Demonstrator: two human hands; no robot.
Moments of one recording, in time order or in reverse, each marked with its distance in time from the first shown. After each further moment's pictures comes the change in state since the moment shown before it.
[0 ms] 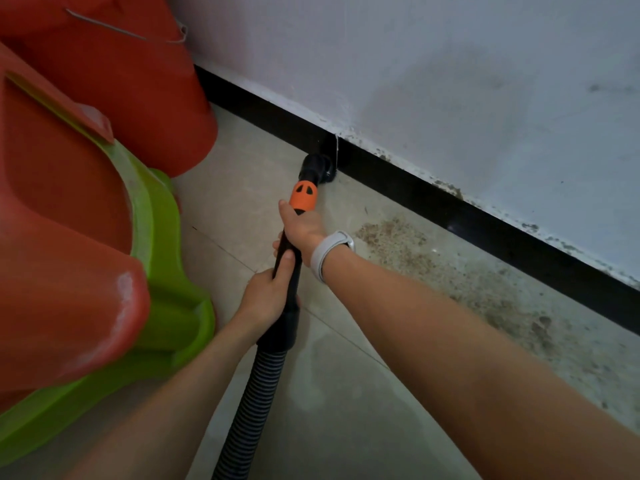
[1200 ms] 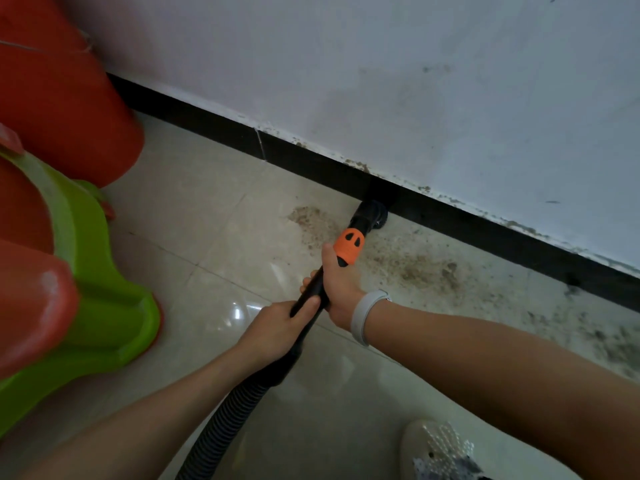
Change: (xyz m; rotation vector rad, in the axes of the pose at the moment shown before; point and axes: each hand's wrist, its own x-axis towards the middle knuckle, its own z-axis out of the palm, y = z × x) left_hand -0.081 0.005 0.078 0.288 -0.352 0.210; right_hand -0.118 0.084 -0.132 0.547 0.252 0.117
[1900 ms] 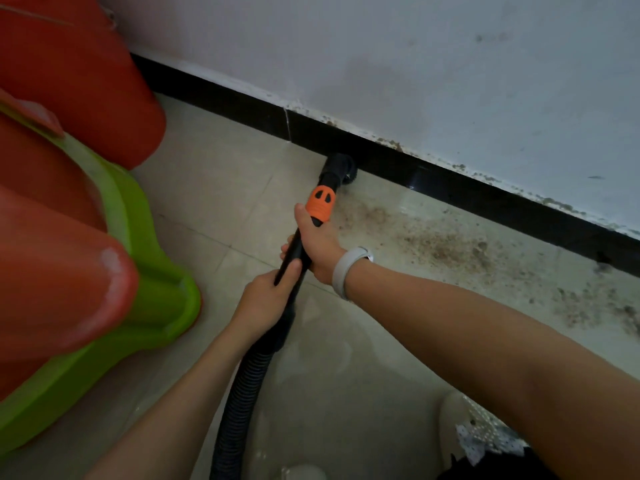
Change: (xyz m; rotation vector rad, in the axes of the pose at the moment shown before) left_hand -0.008 -0.037 -0.058 -0.048 0.207 -0.041; right_hand 0.001 0.016 0.086 -0.132 -0.152 -0.120
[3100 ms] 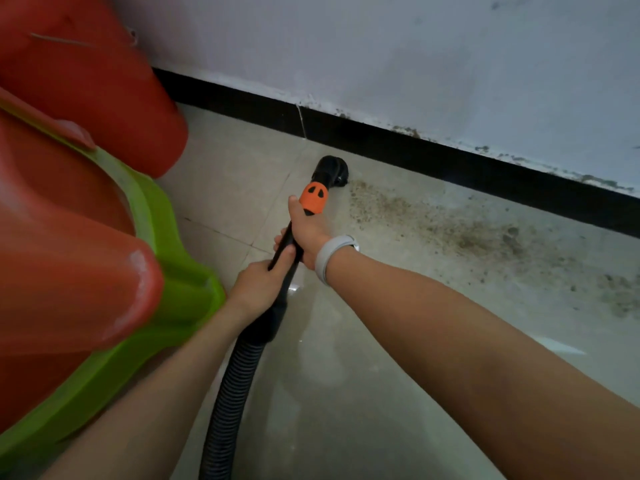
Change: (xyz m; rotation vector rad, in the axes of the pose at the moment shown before) left_hand 0.011 -0.004 -0.035 0.179 0.014 -0.105; right_hand 0.018 0.006 0.036 -0.001 -0.013 0.103
